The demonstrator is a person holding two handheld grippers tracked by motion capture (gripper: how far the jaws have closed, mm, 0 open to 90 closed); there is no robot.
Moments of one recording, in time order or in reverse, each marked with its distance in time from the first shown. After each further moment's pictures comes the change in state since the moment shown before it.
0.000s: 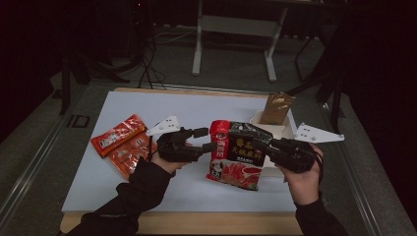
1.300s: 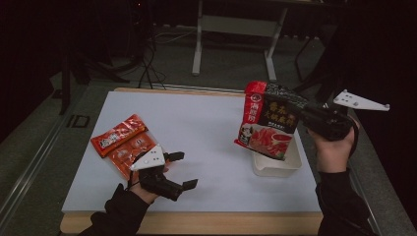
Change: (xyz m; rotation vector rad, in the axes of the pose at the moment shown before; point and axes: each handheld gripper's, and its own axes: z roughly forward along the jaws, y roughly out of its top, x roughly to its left) left arm -0.025 -0.060 -0.049 0.117 0.063 0.083; right arm -0.066 0.055 -0.043 -0.096 -0.177 0.016
